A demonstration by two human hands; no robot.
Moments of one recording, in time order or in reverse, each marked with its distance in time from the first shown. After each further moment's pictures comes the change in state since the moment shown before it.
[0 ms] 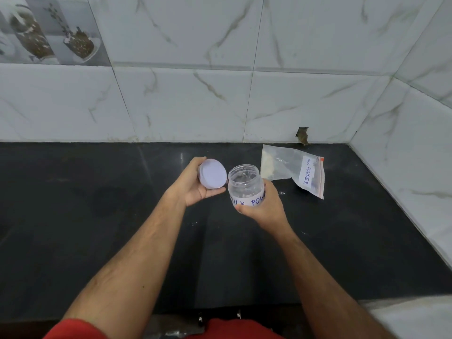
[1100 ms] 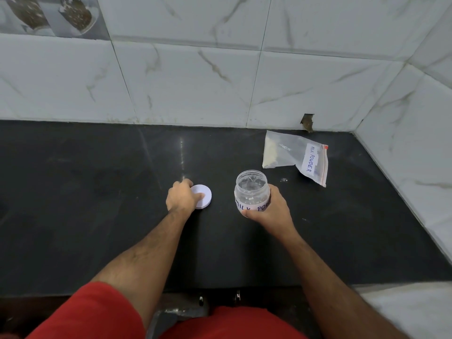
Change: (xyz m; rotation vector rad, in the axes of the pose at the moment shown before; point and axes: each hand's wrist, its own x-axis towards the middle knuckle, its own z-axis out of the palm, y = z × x) left_hand 0.028 -0.081 -0.080 1.401 0.736 0.159; right_hand -0.023 0.043 0.003 -0.049 -0.043 0.079
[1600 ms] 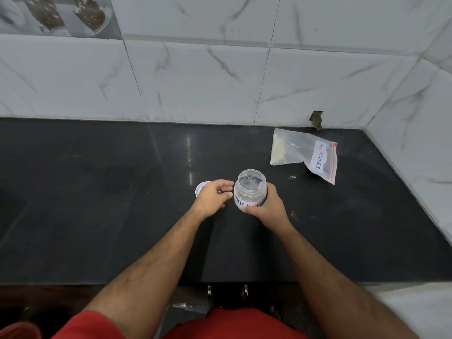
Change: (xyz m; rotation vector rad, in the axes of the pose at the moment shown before) left_hand -0.045 0.027 -0.001 -0.649 -0.334 0.263; right_hand 0.010 0.010 0.029 0.043 -0.065 0.075
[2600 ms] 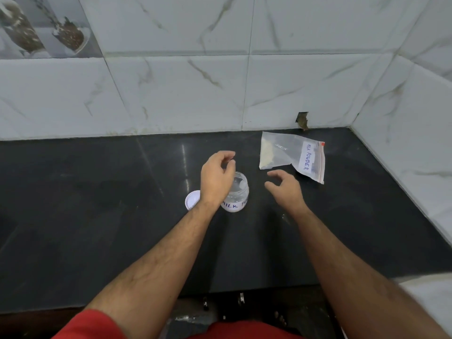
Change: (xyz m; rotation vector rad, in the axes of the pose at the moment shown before) left_hand 0.004 0.094 0.027 0.069 0.397 0.334; right_hand 0.045 -0.009 -0.067 -0.159 0.160 -0.007
